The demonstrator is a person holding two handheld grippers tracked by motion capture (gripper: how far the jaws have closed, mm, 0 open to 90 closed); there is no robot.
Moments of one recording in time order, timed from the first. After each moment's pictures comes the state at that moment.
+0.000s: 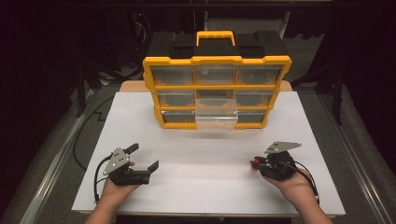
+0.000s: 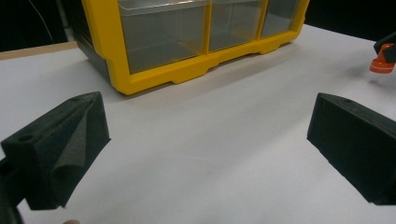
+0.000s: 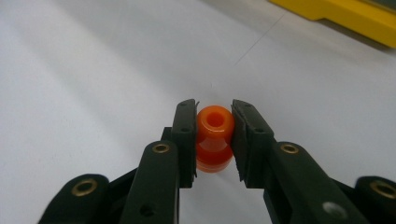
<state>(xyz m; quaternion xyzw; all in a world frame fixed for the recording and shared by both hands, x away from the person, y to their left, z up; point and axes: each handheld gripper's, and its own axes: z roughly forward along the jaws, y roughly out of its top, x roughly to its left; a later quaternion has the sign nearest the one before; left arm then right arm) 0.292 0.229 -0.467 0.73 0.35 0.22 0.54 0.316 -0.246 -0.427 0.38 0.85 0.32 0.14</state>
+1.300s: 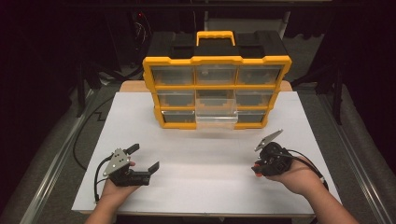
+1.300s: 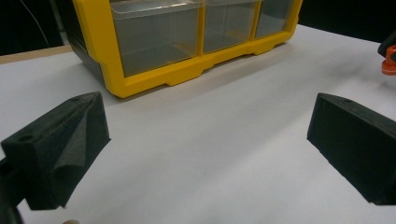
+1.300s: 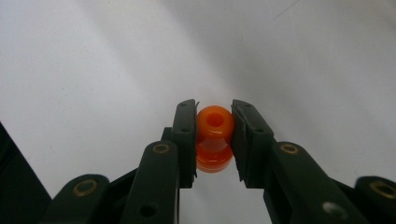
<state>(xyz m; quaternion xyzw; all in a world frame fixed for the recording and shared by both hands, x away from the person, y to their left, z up) 0.291 0.228 -0.466 0.73 0.34 0.22 0.54 0.334 -0.229 -0.400 0.32 0.93 0.18 0.07</state>
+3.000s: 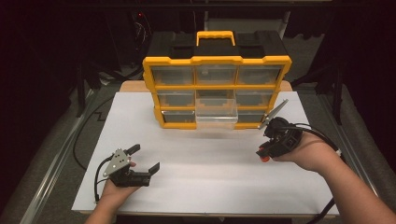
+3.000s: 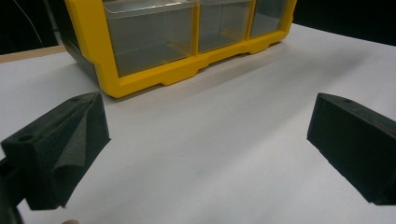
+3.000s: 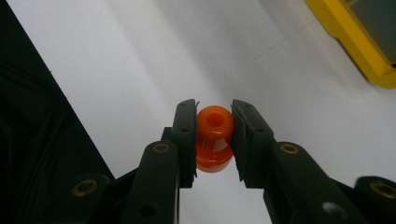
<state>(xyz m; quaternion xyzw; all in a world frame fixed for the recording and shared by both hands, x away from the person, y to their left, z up) 0.290 0.227 -0.466 0.74 0.33 0.21 0.54 0.351 -0.222 -0.310 0.28 0.95 0.16 0.04</state>
